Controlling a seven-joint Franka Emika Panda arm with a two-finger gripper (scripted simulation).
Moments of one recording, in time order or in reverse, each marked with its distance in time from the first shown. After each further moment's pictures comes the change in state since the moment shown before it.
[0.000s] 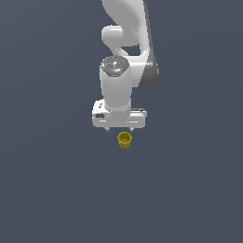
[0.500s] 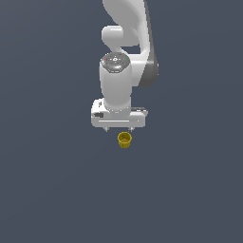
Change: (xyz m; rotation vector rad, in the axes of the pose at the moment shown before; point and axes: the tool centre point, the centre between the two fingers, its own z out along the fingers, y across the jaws) arm 0.007 0.002 -0.009 -0.013 0.023 -0.016
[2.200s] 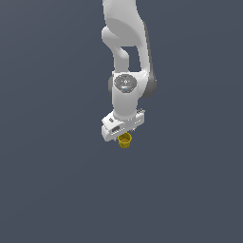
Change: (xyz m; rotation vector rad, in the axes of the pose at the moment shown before) arm -0.024 -0.021 0.074 -0.015 -0.003 -0.568
